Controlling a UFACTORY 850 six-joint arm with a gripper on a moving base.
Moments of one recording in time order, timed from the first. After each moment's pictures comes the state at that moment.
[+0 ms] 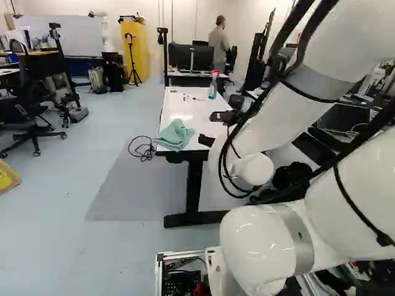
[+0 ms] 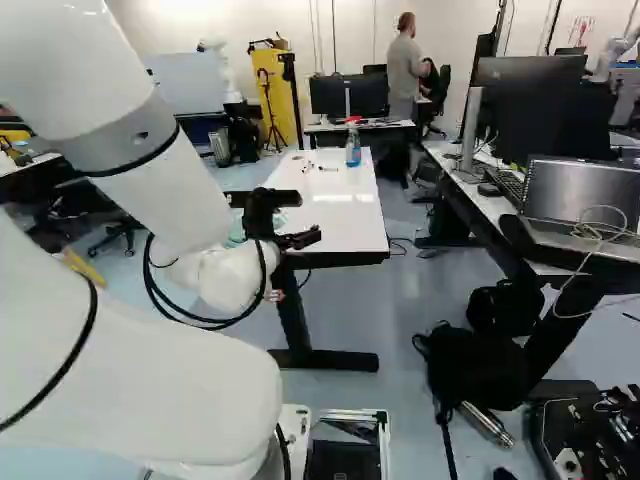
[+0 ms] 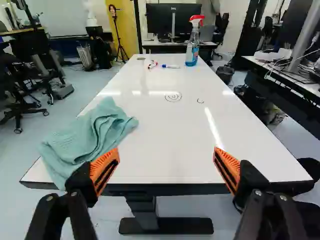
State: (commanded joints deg) arm 0.0 16.0 -5.0 0.0 50.0 0.0
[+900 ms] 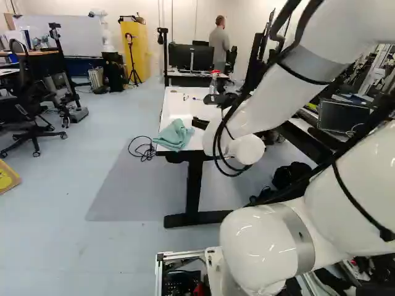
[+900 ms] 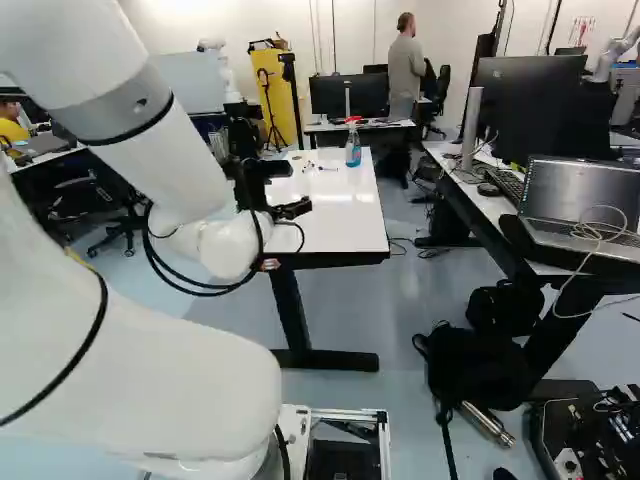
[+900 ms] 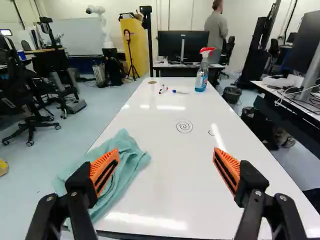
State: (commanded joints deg) arm 4.0 14.1 -13.7 0.0 50.0 0.0
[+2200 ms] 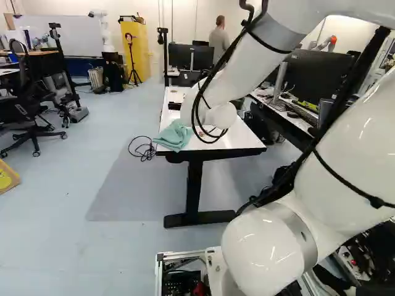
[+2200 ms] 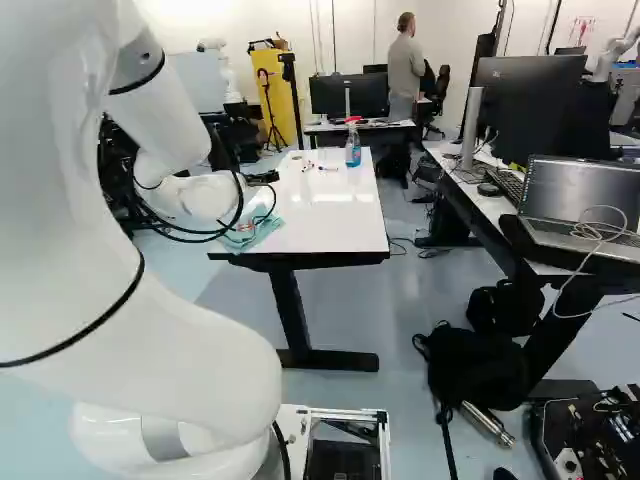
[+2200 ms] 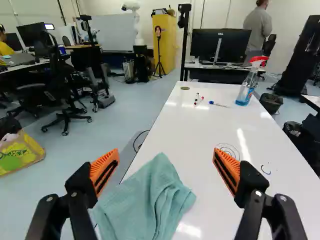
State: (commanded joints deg) arm 14.8 5.9 -30.0 0.0 38.3 0.0
